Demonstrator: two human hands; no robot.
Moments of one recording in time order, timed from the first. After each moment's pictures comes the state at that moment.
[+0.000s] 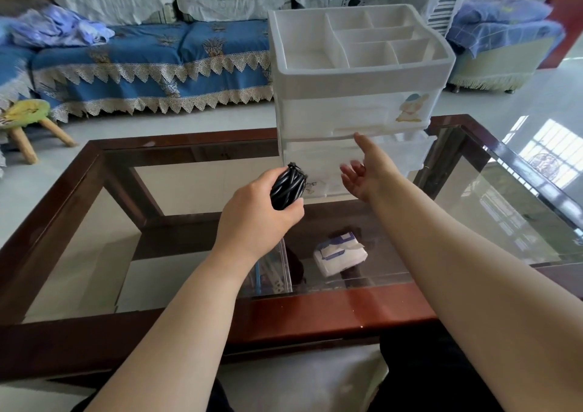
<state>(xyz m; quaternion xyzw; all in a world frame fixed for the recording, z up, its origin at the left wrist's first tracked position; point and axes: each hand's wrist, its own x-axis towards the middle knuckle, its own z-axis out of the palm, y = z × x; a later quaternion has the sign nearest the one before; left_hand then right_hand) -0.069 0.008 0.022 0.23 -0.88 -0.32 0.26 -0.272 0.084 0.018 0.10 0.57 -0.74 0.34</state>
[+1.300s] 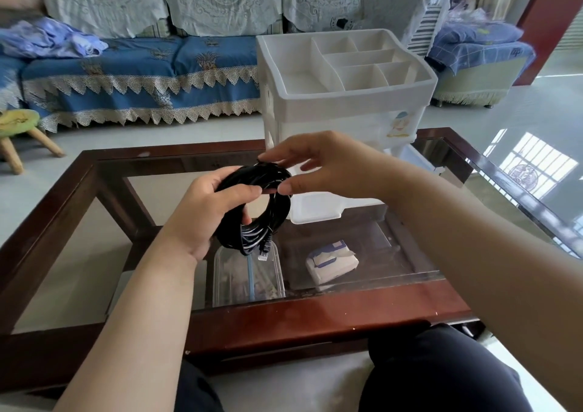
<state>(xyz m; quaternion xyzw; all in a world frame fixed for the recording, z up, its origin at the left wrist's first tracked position) -0.034 -0.023 0.059 0.18 -0.69 -0.67 0.21 -0.197 0.107 0.107 -0.61 0.69 -0.33 0.19</state>
